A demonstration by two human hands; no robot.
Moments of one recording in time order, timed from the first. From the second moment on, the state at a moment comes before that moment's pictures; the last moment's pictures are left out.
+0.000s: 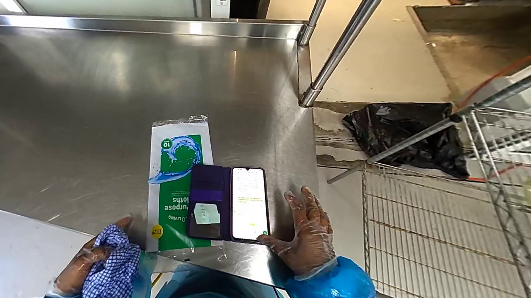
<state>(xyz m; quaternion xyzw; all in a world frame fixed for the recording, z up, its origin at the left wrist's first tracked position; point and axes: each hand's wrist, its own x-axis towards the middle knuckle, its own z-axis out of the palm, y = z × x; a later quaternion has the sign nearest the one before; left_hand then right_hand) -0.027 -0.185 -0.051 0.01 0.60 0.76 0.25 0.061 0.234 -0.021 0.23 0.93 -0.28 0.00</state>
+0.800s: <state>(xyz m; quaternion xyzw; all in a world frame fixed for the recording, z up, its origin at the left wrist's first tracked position) -0.025 -0.180 -0.045 -0.02 0.62 0.75 0.25 0.059 0.232 -0.020 0.23 0.93 -0.29 0.02</state>
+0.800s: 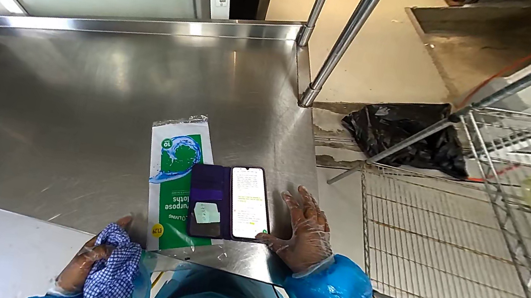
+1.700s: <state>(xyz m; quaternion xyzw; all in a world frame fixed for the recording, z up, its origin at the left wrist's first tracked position) -0.027 -0.183 -0.046 -0.01 0.61 0.75 0.25 0.058 0.234 -0.021 0.22 0.93 -0.29 0.02</state>
